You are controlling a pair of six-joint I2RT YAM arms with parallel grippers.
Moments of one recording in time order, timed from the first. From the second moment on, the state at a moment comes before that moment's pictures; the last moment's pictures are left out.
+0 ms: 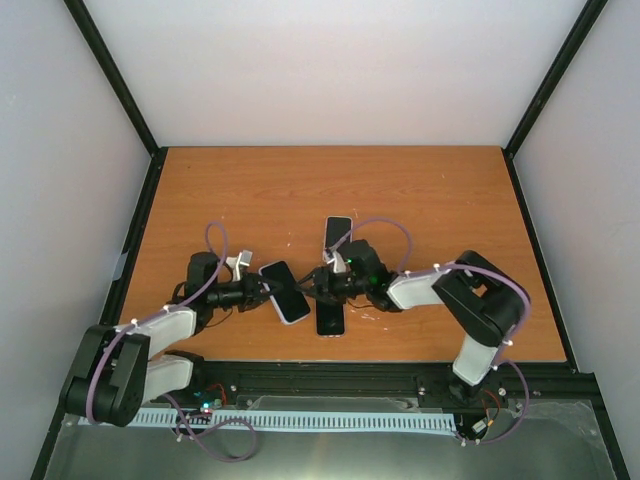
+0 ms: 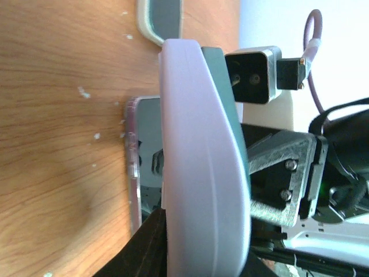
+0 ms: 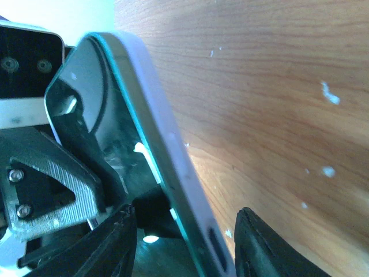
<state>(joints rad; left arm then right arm) -0.21 1.18 0.23 0.32 0.94 -0.92 0.80 1.77 0.69 0.53 -0.63 1.09</state>
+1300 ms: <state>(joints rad) -0.31 1.02 0.34 0.58 1.16 -1.02 0.77 1.29 0.43 0.85 -0.82 1.27</state>
